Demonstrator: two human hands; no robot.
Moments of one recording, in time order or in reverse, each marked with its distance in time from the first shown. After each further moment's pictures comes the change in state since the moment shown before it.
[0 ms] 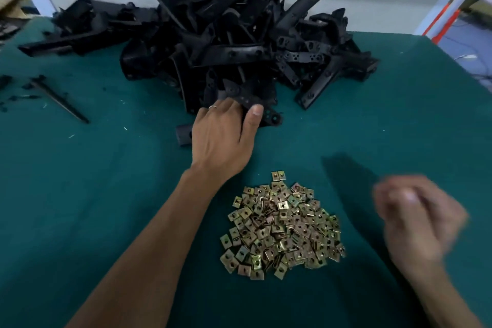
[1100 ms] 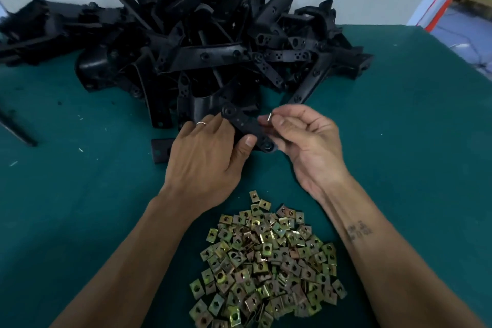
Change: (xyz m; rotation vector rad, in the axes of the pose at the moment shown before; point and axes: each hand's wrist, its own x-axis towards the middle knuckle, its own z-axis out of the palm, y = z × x) left_hand 0.002 0.002 0.009 0.151 -0.184 0.207; right_hand 0.092 0.056 0.102 0.602 -0.078 0.685
